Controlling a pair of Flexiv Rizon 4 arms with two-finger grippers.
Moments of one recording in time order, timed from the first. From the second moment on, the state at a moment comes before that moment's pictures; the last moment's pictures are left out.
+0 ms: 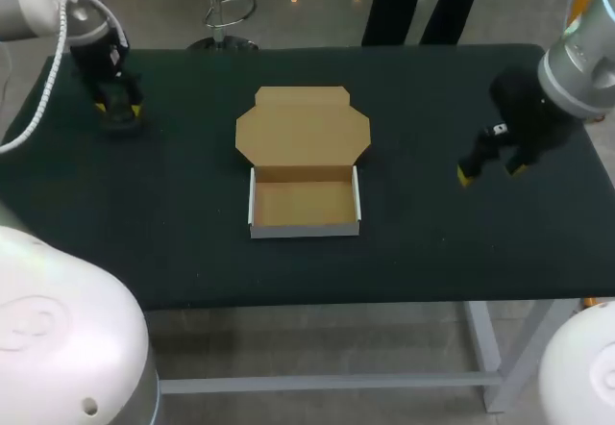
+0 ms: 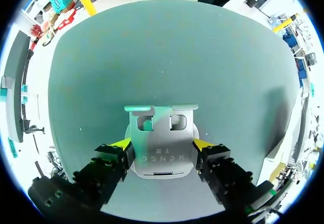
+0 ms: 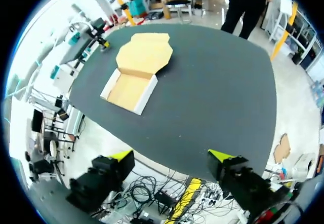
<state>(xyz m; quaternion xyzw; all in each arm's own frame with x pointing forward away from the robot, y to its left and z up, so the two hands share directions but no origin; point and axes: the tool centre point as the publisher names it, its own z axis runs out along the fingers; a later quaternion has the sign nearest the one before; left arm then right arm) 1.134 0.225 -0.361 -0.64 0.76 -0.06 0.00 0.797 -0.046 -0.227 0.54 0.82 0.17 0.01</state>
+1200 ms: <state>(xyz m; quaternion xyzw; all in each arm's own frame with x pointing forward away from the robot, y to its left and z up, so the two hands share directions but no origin) 1.001 0.145 -0.280 -0.60 0.80 -0.08 0.01 0.794 -0.043 -0.273 0.26 0.92 0.29 0.06</state>
